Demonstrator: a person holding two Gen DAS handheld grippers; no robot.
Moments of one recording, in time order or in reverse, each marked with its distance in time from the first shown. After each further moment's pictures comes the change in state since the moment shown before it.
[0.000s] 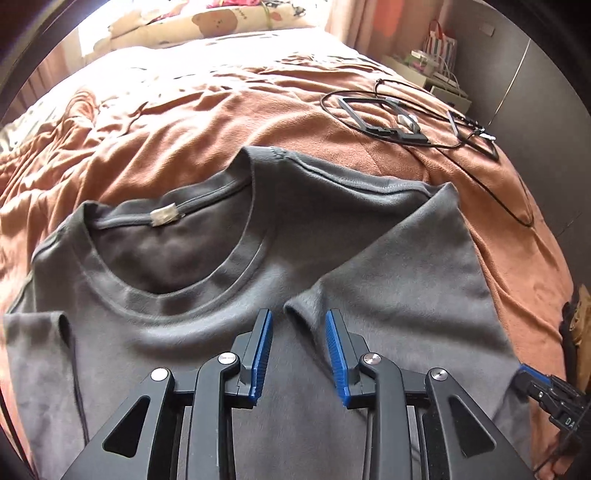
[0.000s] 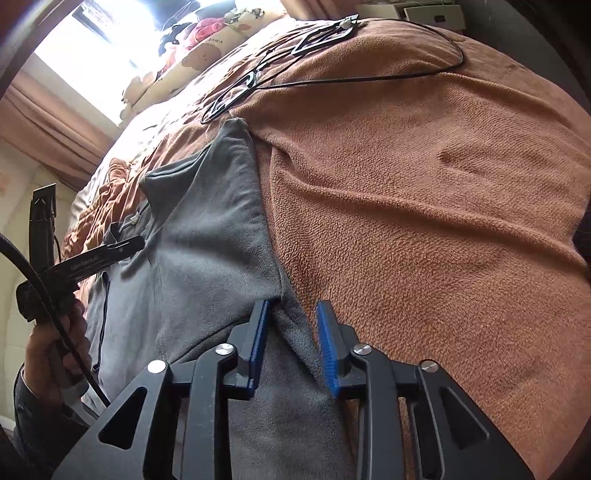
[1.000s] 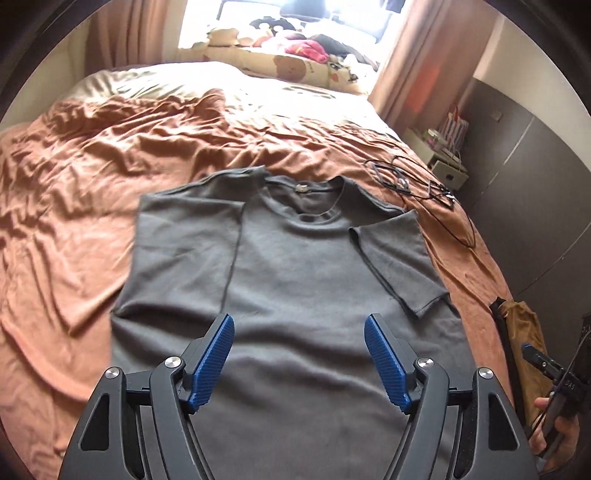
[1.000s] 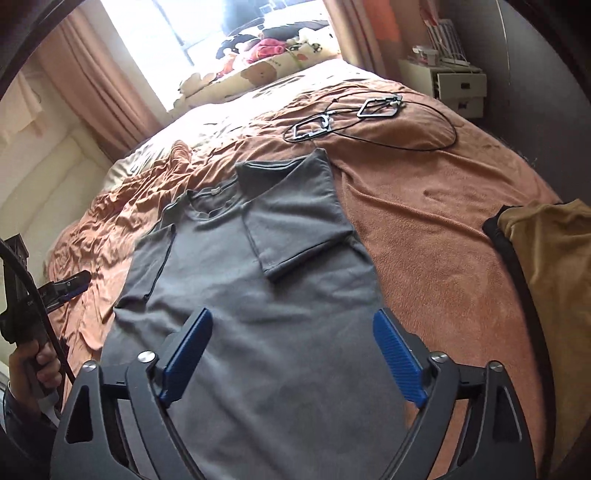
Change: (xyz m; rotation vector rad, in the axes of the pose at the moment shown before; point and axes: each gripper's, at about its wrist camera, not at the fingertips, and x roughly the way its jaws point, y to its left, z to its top) left arm -0.235 0.094 -0.179 -0.241 -0.183 -0.044; right arm -0.185 0.082 -0.101 -0.224 -0.095 -0.028
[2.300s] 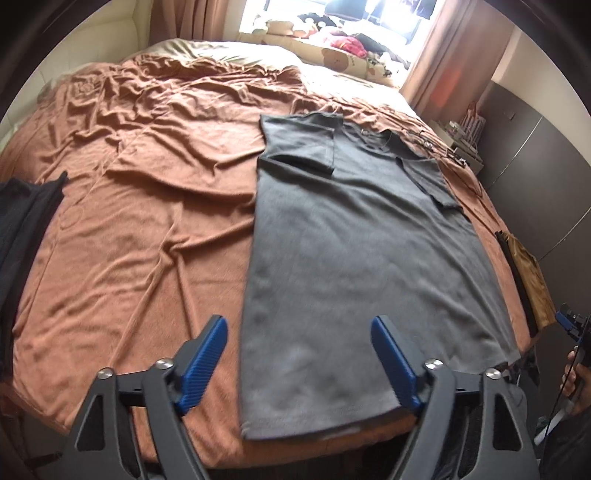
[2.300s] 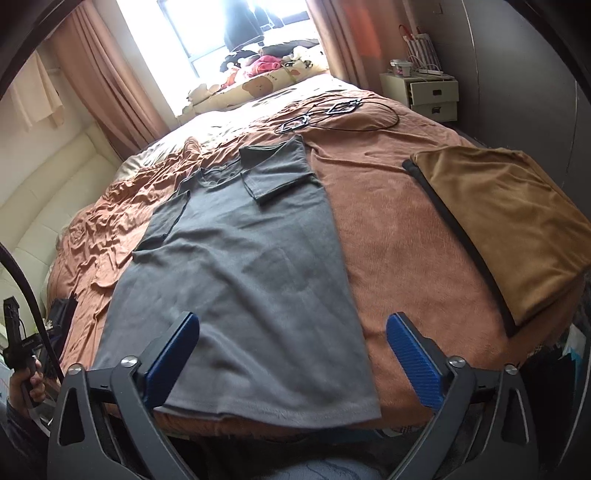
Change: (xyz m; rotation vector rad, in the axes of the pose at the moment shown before) left arm -0.168 0.119 -0.225 -0.076 0.037 0.064; right arm -0.162 -0.033 -0.153 -0.005 -0.060 -0.002
